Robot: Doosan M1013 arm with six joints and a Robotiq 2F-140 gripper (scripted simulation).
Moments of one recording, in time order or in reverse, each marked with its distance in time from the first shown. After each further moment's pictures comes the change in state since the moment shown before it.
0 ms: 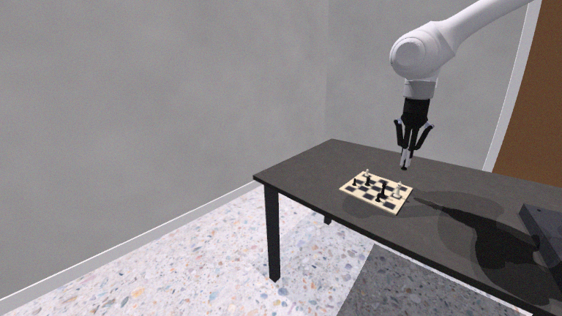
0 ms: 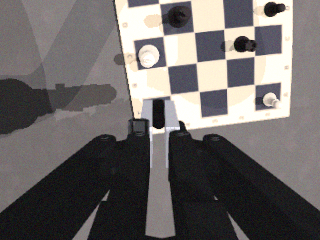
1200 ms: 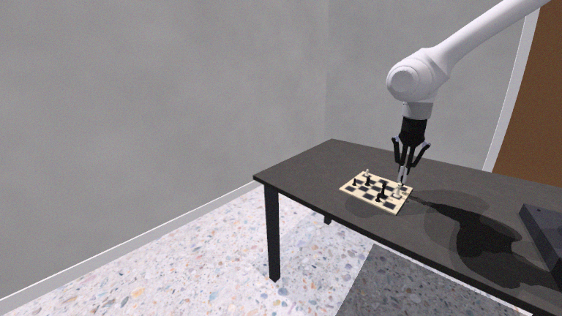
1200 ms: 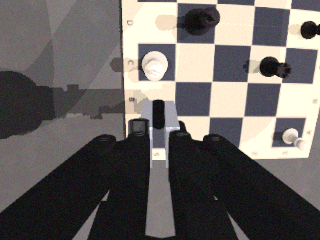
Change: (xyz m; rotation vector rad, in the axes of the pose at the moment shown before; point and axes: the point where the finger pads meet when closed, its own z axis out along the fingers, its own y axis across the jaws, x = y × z) arm 0.003 -0.003 0.067 -0.001 0.031 -0.135
